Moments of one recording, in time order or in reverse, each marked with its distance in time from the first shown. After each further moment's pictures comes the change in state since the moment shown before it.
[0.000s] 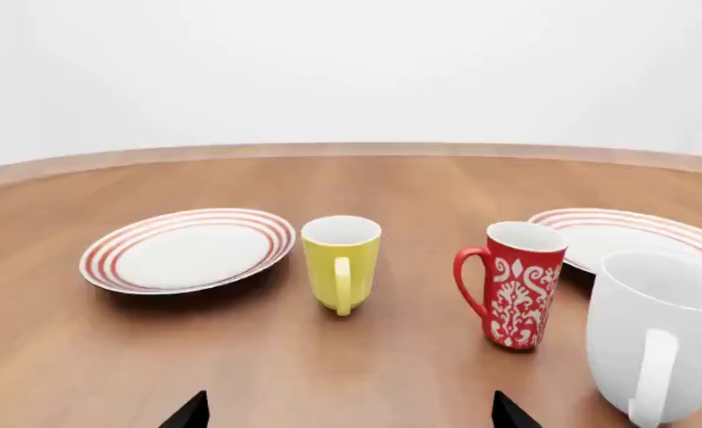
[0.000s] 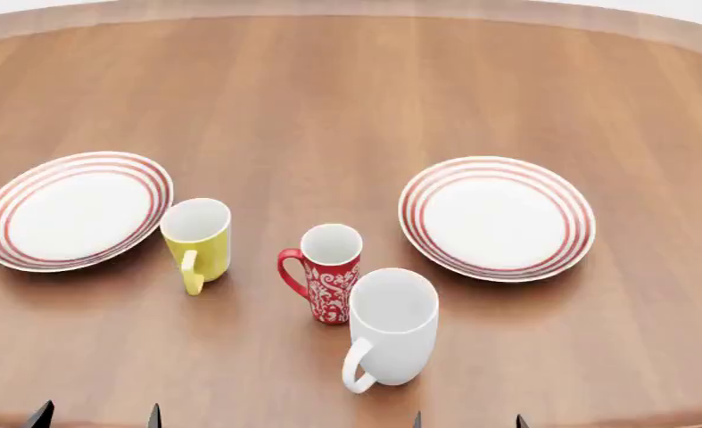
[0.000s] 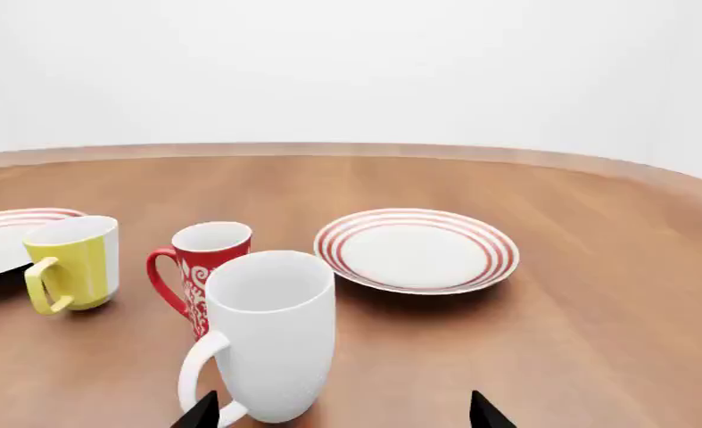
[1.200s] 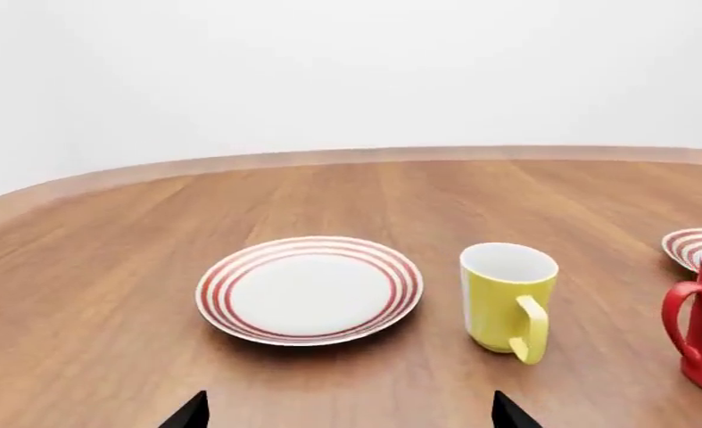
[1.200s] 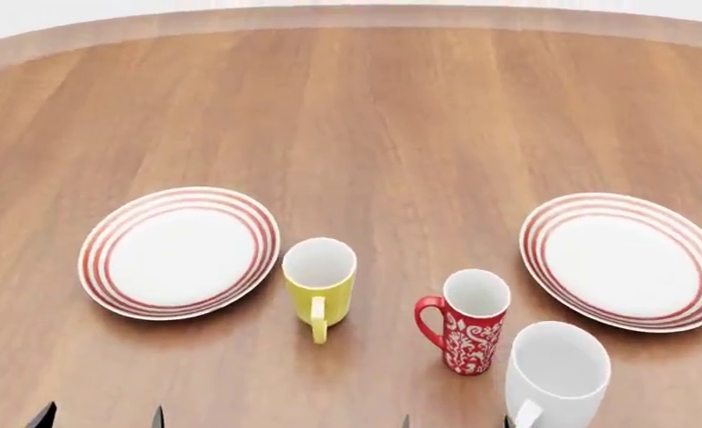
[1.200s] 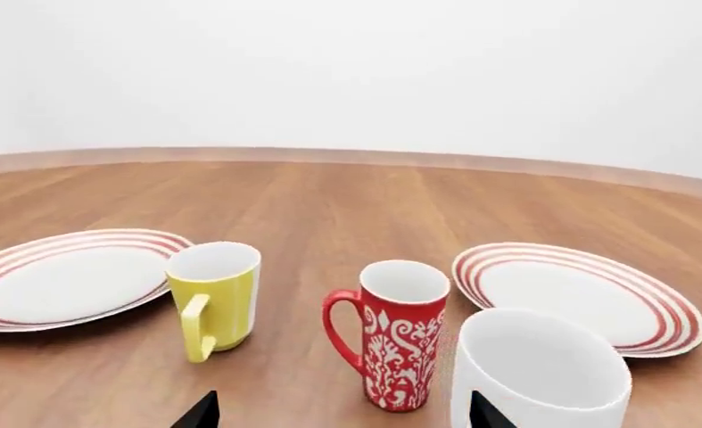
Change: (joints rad) left arm -0.004 -0.095 0.124 -0.019 -0.072 0.032 -0.122; right arm 0.003 0.097 -0.137 0.021 0.067 -0.038 0.111
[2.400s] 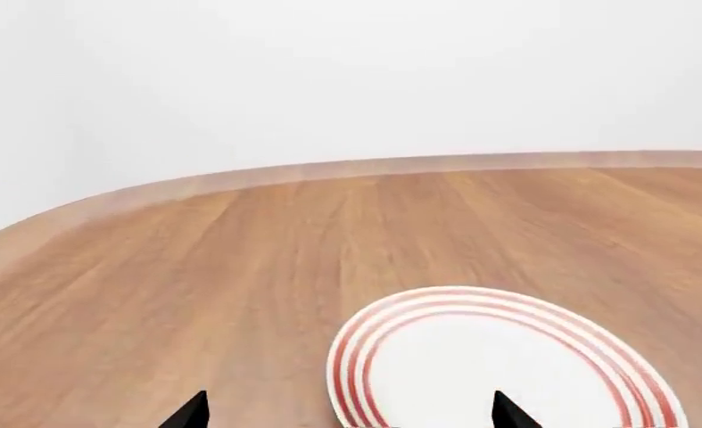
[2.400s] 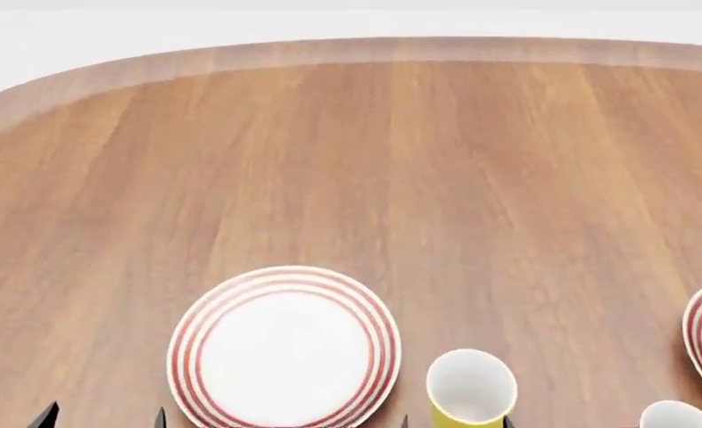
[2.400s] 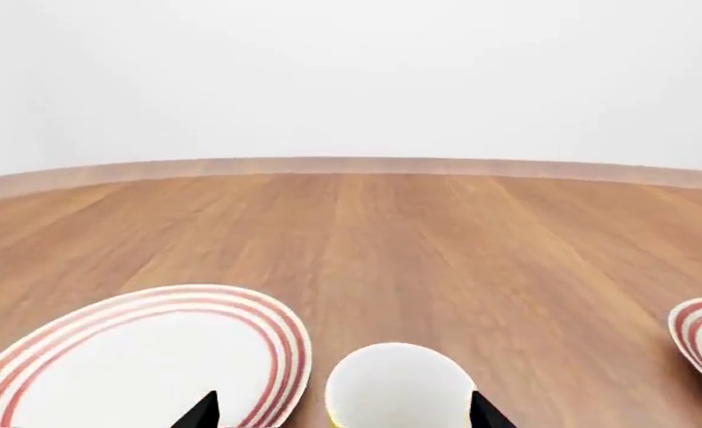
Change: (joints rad) left arm -0.010 -0.048 0.063 -0.011 -0.040 0.010 -0.056; right arm 0.009 0.044 -0.054 0.002 0.065 0.001 0.045
